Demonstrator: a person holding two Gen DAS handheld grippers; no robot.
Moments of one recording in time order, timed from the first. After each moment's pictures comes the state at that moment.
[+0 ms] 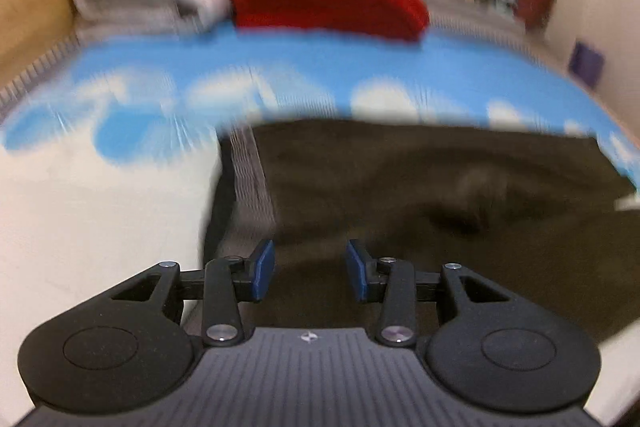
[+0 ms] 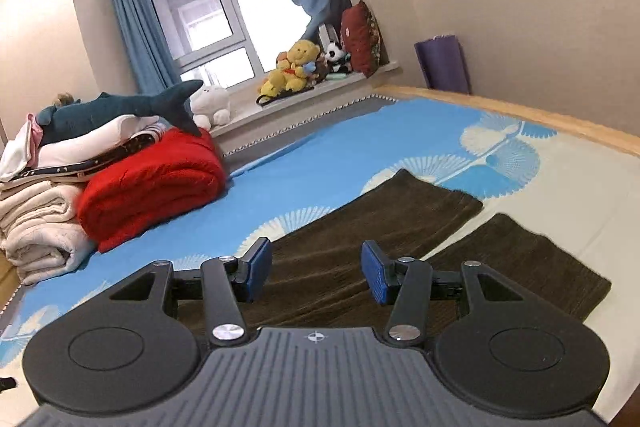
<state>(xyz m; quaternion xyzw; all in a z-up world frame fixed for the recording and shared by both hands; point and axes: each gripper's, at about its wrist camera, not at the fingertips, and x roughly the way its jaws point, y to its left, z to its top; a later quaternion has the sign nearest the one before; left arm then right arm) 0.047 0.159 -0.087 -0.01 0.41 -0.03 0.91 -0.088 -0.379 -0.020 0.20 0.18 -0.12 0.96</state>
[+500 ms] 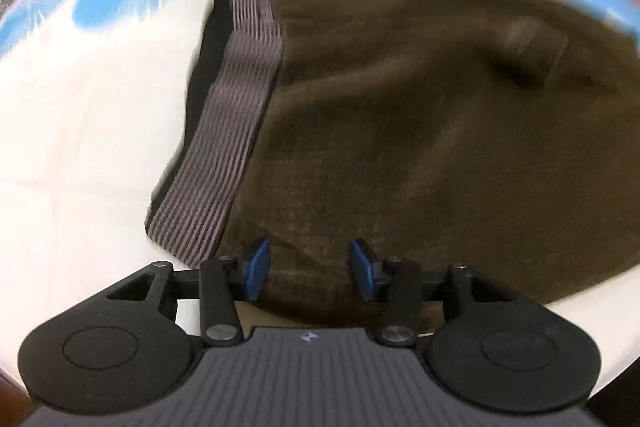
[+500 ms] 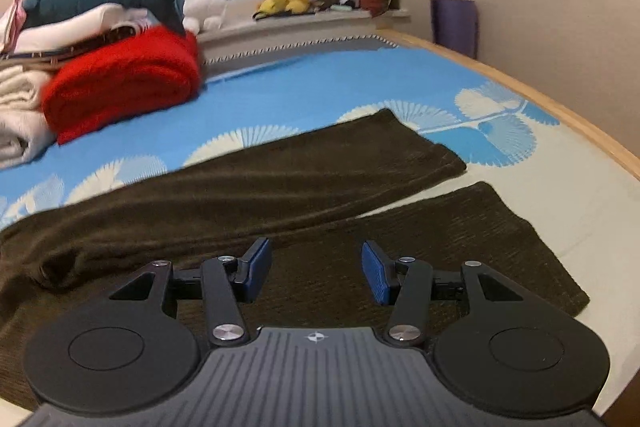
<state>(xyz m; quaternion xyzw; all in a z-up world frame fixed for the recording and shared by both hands) 0.072 0.152 -0.153 0.02 0.58 -0.01 0.82 -0.038 -0.400 -0.083 0.10 0.31 -0.11 0.94</state>
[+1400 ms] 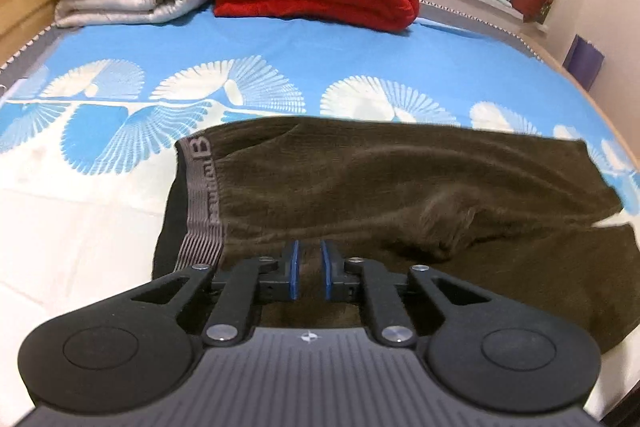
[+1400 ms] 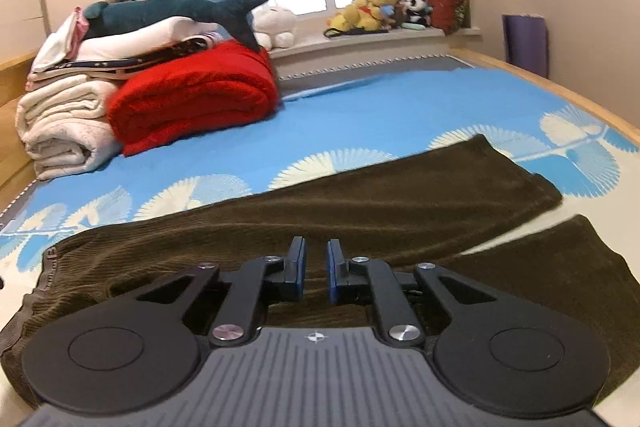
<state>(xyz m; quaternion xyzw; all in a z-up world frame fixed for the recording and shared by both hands) 0.102 0.120 -0.050 -0.04 0.42 -0.04 0.90 -0.001 -0.338 -0.065 0.10 0.26 -0.01 0.96</state>
